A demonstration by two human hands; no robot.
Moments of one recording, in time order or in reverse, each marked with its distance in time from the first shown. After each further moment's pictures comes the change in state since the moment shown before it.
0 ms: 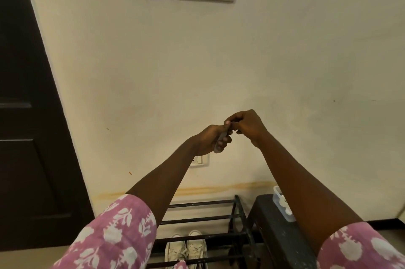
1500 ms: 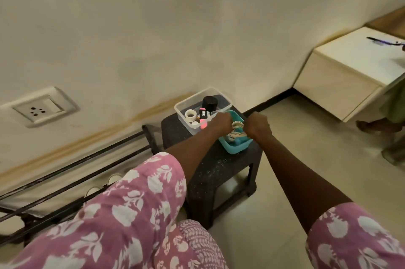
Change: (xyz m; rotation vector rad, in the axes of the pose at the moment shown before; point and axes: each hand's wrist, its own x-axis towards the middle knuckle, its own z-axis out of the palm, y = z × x) left_hand 0.231 -0.234 0.303 1.174 -0.240 -0.095; right_hand -0.150 0.352 -0.176 -0.631 0.231 0.884
